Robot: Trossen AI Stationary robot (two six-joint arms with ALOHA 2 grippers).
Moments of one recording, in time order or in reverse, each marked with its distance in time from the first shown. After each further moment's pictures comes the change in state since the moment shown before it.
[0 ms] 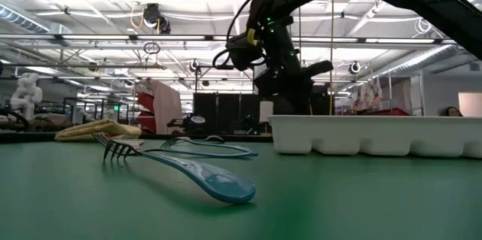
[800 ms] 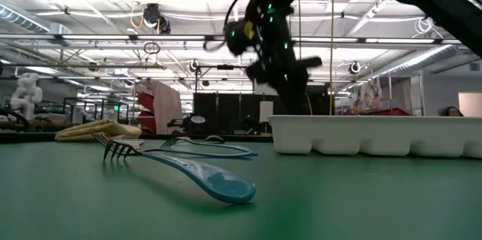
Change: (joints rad) left arm 0.001 0.025 0.002 -0.223 -0.020 -0.073; right arm 0.023 -0.041 0.028 0.050 0.018 0.209
